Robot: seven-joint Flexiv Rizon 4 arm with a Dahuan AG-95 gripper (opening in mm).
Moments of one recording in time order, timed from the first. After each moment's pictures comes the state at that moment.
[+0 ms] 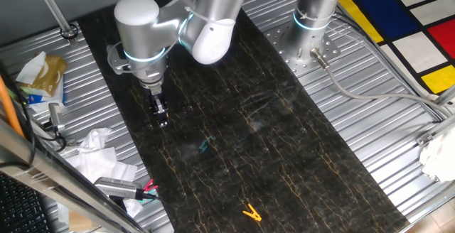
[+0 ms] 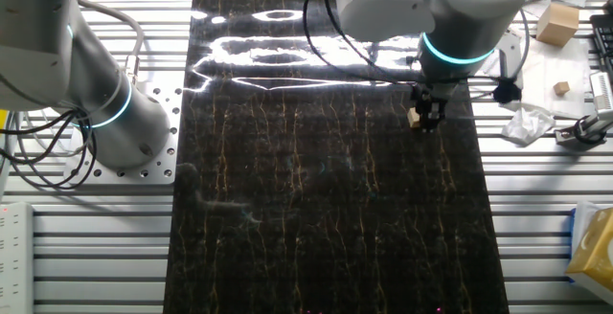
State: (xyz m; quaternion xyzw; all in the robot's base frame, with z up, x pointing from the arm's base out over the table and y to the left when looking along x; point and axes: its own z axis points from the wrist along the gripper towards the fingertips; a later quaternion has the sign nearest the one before) arm 0.596 0.048 0.023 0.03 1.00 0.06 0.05
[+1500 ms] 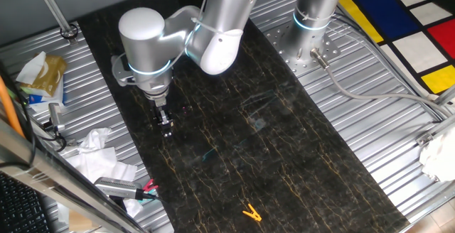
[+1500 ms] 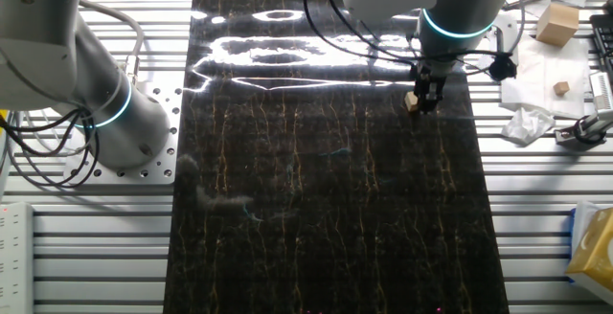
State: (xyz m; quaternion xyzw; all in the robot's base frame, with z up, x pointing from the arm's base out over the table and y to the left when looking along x) arm 0.596 0.086 0.025 0.05 1.00 0.06 0.04
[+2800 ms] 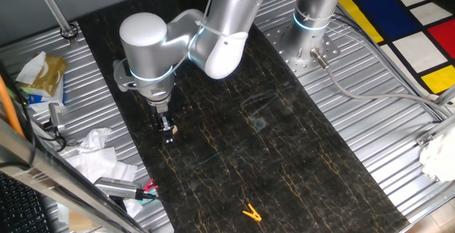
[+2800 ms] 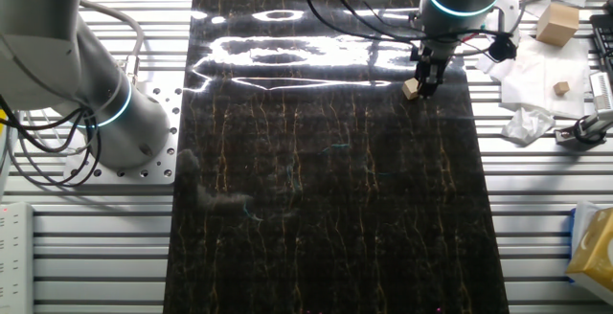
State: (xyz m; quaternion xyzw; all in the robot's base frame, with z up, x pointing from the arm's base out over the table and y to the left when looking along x) arm 0.598 0.109 0.033 0.07 1.00 0.06 0.04
